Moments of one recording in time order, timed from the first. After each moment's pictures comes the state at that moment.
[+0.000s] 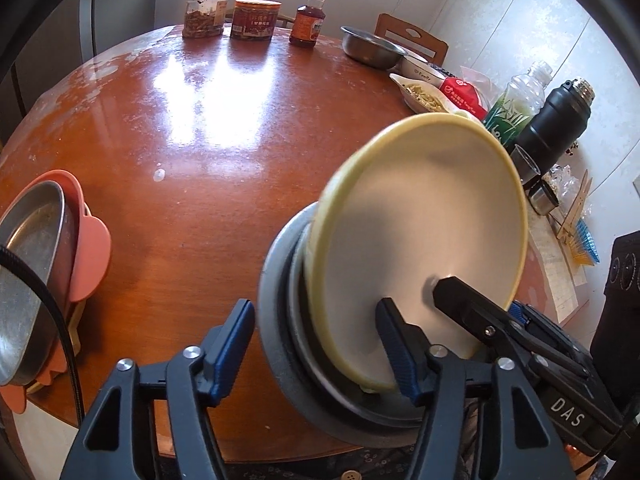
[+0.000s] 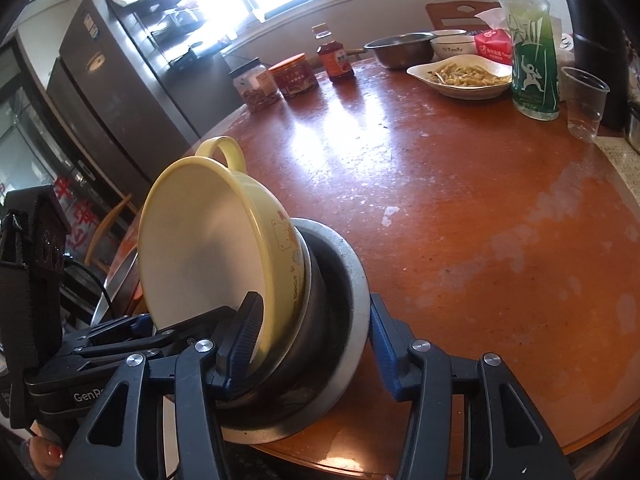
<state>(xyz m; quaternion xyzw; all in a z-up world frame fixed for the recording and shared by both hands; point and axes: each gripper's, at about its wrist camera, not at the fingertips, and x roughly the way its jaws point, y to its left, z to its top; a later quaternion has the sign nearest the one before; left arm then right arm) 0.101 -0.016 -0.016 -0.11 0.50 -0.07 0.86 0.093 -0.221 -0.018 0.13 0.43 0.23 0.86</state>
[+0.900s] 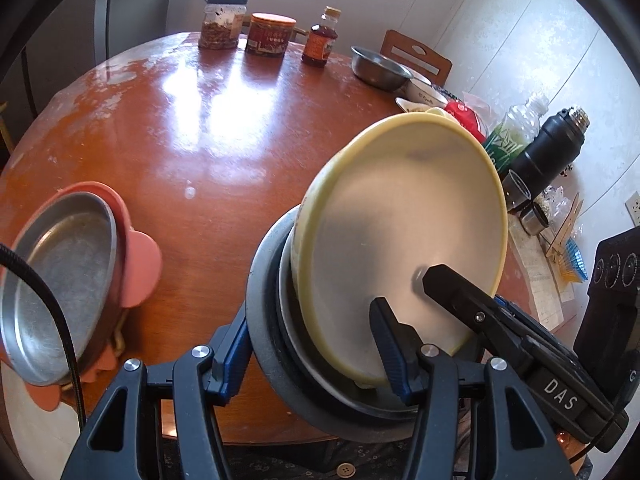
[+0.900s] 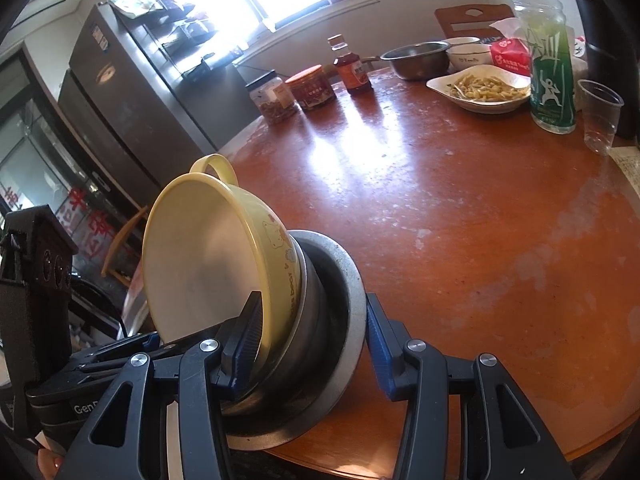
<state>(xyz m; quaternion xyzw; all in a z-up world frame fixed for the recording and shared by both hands) 0.088 0.015 0.015 -0.14 0.49 -0.06 0.86 0.101 -0.201 0.005 0.15 0.42 0.26 0.86</state>
